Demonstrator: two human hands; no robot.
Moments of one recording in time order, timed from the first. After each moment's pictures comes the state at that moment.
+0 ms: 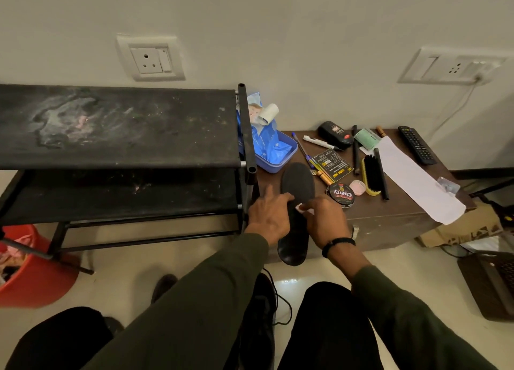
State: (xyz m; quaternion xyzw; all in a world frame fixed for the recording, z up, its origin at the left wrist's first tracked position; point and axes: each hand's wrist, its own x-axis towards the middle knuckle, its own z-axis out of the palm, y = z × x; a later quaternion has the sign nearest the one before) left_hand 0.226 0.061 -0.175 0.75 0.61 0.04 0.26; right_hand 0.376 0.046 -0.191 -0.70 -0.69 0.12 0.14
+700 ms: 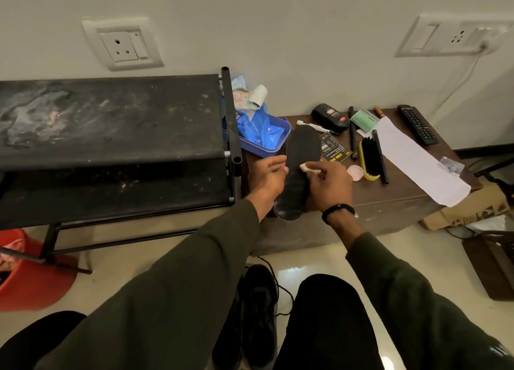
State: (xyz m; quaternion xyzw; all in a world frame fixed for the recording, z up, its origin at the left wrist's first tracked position) left_hand 0.252 0.112 -0.187 0.40 0.60 0.41 0.56; right_hand 0.386 0.084 -0.180 -0.73 -0.55 0.17 0.36
